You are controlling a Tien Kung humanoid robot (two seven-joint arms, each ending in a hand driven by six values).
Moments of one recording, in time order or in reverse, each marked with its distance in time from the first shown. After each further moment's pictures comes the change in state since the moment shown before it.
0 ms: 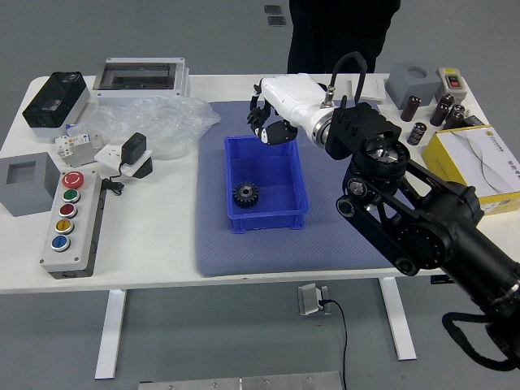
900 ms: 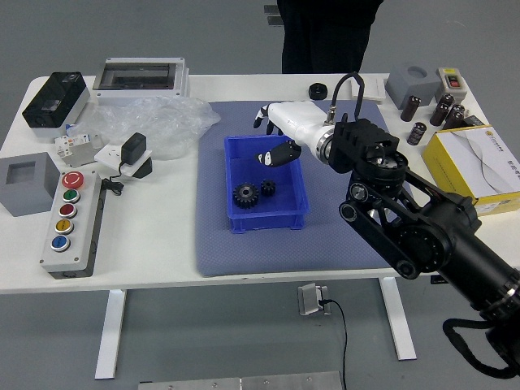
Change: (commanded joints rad) left arm -0.001 -0.005 0.003 0.000 0.003 -0.001 -0.001; right arm -0.025 -0.016 0.023 -0.058 0.056 0.048 0.009
